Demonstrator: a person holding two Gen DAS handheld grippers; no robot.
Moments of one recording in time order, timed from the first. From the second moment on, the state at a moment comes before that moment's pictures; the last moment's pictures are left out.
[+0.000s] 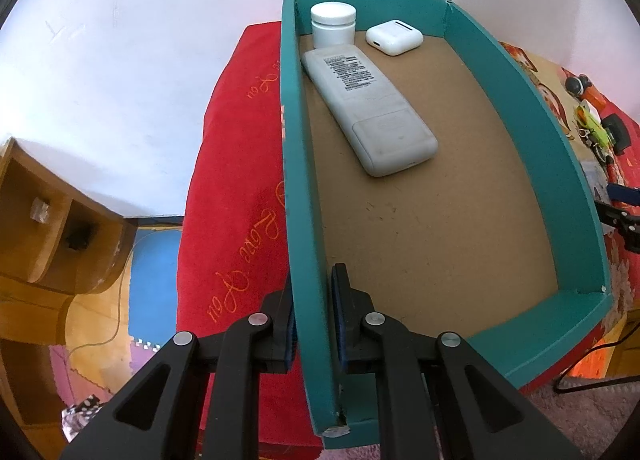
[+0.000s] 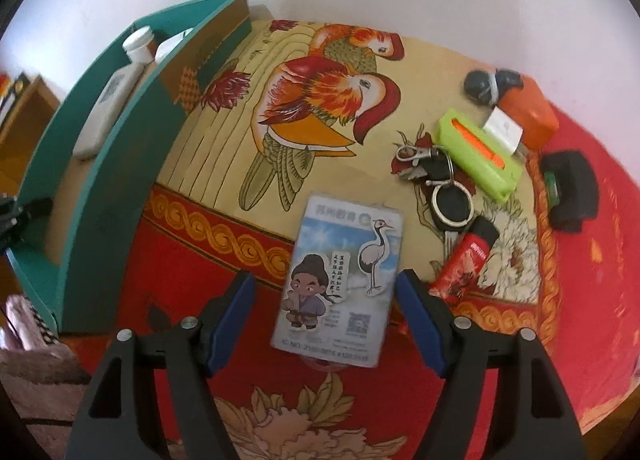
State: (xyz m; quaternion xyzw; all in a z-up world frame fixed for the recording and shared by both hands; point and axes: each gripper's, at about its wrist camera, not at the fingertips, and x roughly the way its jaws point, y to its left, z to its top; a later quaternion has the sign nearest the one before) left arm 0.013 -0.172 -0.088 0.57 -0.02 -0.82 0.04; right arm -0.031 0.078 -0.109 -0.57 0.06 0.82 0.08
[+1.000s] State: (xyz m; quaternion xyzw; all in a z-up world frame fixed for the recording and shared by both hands) left arm 0.006 -0.168 -0.089 0.56 -0.04 -0.82 0.02; right arm -0.043 0.080 -0.100 -0.57 0.09 0.81 0.12
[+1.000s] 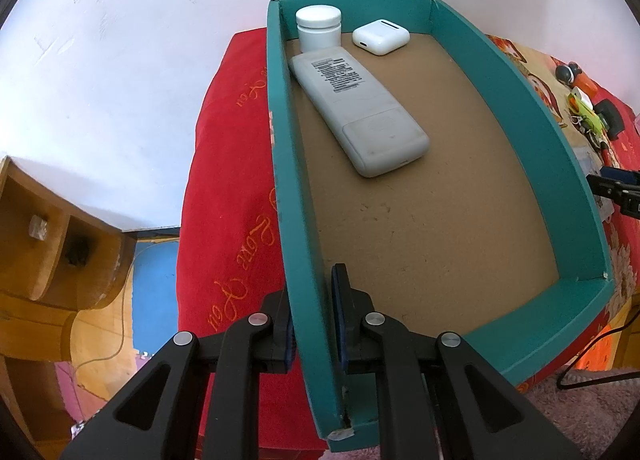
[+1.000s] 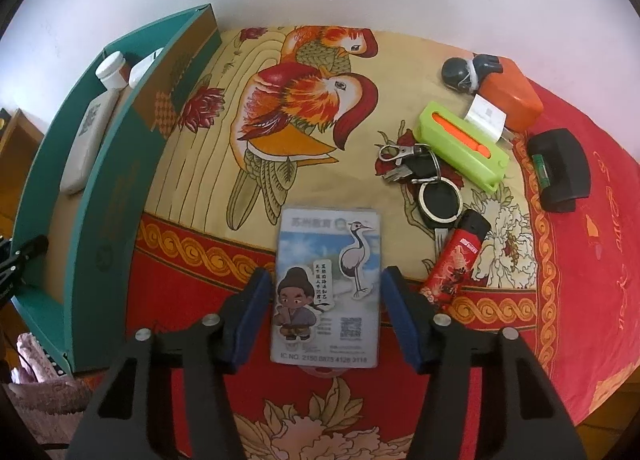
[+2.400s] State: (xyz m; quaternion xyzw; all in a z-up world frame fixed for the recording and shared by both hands) left arm 0.006 -0.170 -0.088 0.56 -0.05 -0.83 0.02; right arm -0.025 0.113 -0.096 -0.54 0.22 0.81 0.08
